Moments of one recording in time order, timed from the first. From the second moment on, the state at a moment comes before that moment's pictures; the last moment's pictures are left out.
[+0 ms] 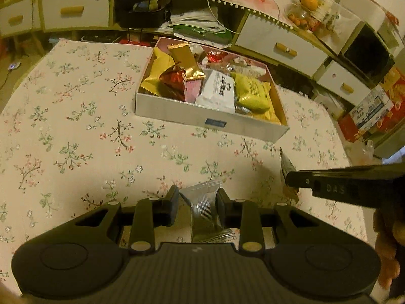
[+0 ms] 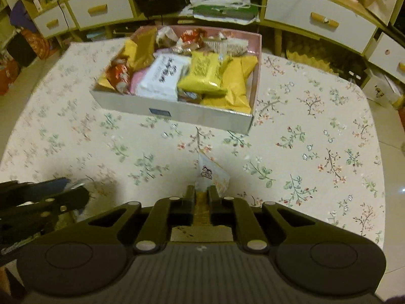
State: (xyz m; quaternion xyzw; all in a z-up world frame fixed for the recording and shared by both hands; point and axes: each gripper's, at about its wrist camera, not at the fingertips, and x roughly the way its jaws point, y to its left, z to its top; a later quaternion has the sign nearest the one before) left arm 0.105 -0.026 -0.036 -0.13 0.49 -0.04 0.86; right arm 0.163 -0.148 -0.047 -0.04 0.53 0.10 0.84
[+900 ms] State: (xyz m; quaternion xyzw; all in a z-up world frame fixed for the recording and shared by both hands) left arm 0.238 -0.022 -0.017 -0.14 0.42 -0.09 0.89; right arm 0.236 -0.208 -0.011 0.09 0.41 0.09 0.90
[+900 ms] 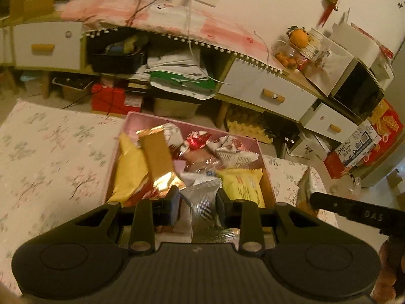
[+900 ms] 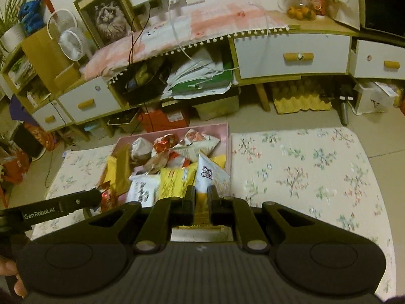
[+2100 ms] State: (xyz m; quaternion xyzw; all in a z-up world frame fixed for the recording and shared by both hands) left arm 0.203 -0.031 0.017 -0.02 0.39 -0.03 0.92; right arm 0.230 -0.158 0.016 0.09 0.38 0.12 0.91
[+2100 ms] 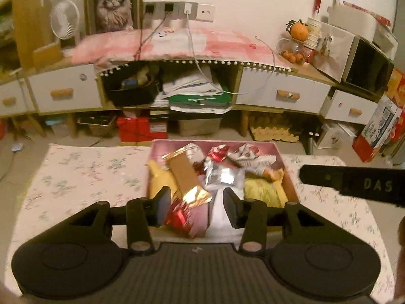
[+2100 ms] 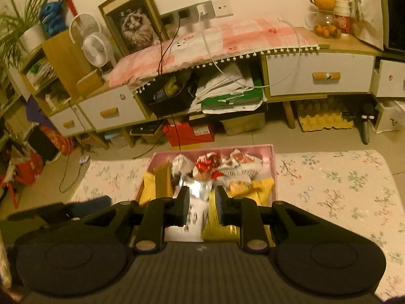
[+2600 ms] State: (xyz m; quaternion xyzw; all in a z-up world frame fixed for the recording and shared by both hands) left arm 0.106 -0.026 0.051 -0.02 0.34 -0.02 0.94; right arm 0.145 -0.149 0.036 0.09 0.37 0.12 0.92
